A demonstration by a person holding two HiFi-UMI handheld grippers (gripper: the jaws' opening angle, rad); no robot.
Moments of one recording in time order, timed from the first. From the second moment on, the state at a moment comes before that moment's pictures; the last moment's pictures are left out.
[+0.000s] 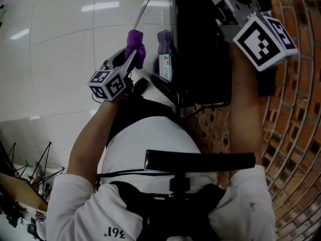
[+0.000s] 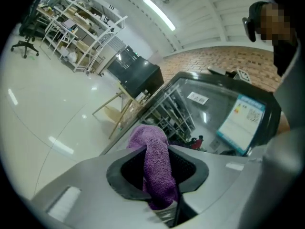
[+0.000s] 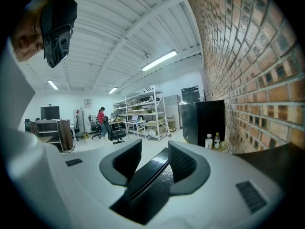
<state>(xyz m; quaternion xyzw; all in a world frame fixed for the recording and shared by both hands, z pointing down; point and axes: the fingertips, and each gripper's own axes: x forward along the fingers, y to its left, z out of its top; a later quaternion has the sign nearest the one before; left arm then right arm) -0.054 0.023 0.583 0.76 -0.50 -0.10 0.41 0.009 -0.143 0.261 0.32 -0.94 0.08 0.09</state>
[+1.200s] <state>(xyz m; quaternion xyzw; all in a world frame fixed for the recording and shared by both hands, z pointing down) -0.003 0.101 0.315 0.82 -0.36 -0.28 0.35 0.006 -0.140 0.255 0.32 -0.94 0.07 0.08</state>
